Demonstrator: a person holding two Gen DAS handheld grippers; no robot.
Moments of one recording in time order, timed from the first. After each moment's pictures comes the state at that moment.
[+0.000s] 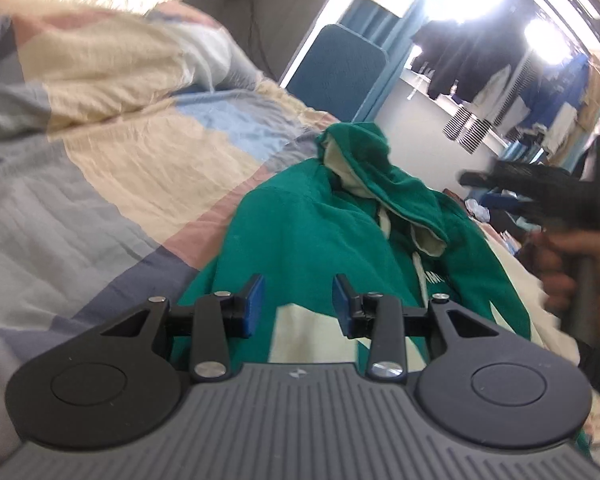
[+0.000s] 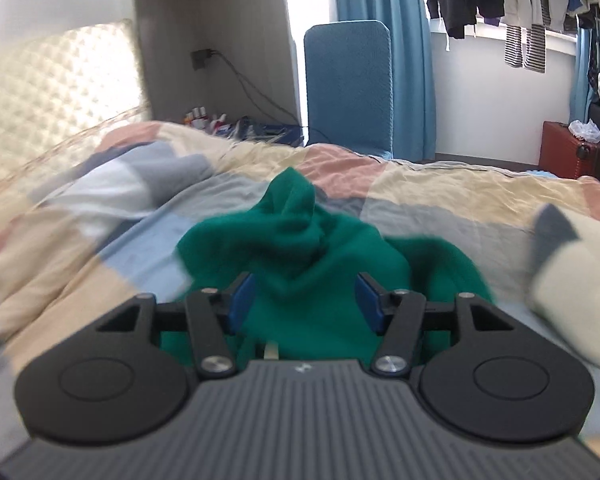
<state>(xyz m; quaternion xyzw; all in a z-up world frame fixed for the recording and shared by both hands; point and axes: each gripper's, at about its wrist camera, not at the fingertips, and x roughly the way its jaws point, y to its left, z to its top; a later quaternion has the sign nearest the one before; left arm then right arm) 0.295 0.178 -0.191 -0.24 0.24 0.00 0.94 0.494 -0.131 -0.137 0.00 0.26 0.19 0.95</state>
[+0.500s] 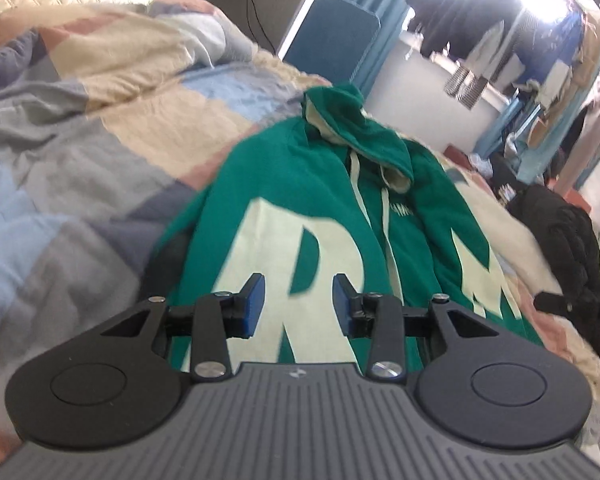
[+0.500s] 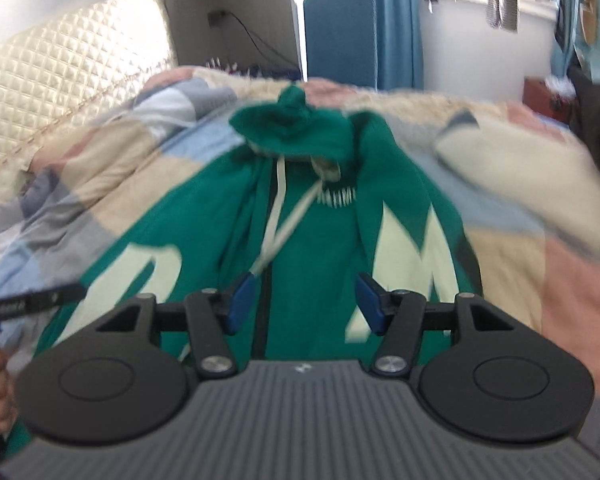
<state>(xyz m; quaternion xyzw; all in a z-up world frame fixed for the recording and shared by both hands) 0.198 0.134 -0.152 -0.22 0.31 0.00 0.92 0.272 -0.232 -0.136 0.01 0.34 0.19 0.92</state>
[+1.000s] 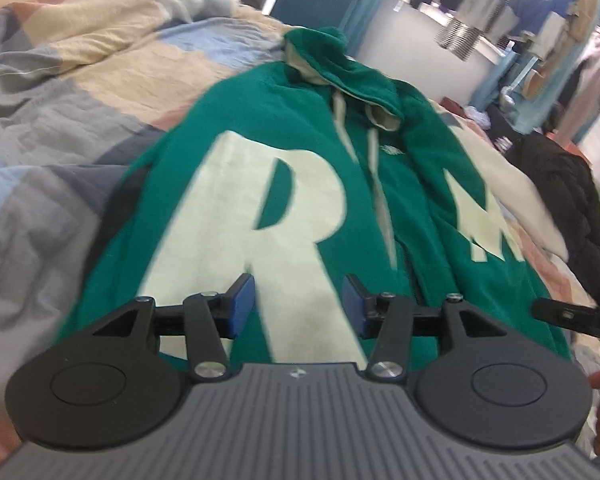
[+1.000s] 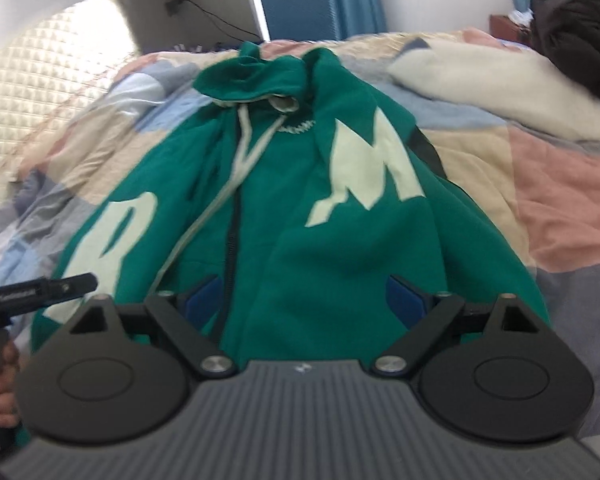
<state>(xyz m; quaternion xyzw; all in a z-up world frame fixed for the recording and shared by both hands) 0.206 0.103 -0.174 -0.20 0.37 -0.03 0.91 0.246 -0.270 -0.188 0.07 0.39 0.15 0.91</state>
